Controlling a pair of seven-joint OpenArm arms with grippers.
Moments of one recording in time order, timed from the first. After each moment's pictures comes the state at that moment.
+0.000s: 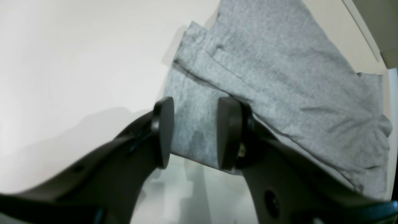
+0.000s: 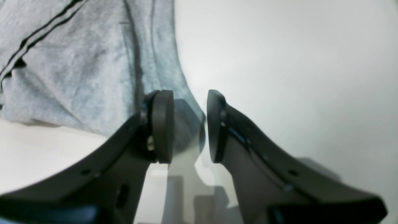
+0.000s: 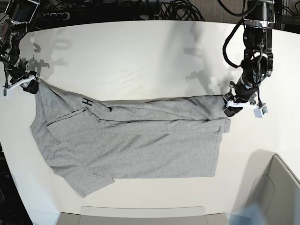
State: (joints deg) left arm 6.1 -22.7 -4.4 93.1 -57.0 17.3 33.6; right arm -4.5 27.8 29.0 63.6 36.4 30.7 -34.1
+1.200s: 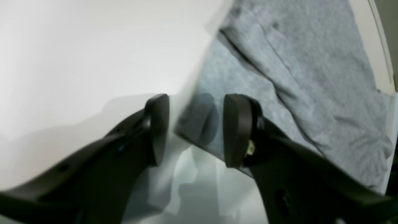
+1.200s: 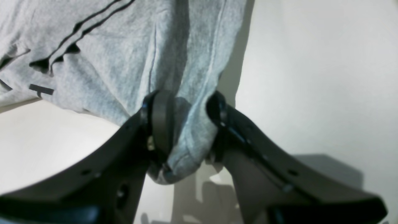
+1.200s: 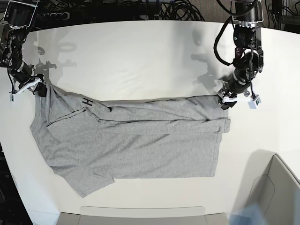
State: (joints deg) left arm 4.7 -13.9 -7.6 83.1 -54.9 16.2 32.3; right arm -3.0 30.0 21.7 62.0 45.7 32.3 -37.9
